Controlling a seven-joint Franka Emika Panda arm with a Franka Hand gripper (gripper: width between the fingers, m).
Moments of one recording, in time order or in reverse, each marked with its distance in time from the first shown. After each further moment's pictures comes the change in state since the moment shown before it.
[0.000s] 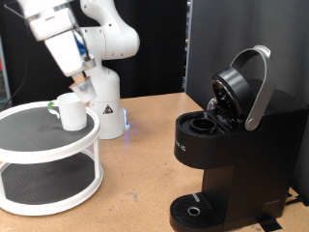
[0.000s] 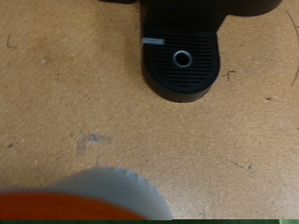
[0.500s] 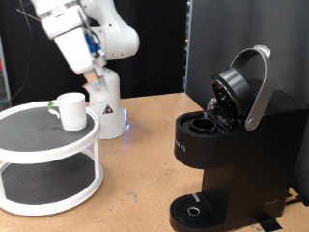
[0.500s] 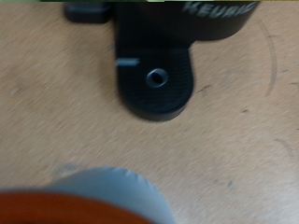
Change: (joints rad) arm 0.023 0.012 0.040 -0.007 0.090 0.072 0.083
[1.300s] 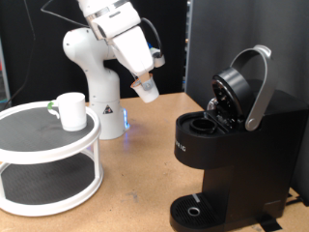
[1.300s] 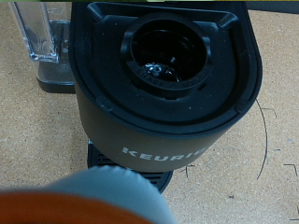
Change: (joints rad) arm 0.132 0.135 0.070 0.133 0.107 -0.022 0.041
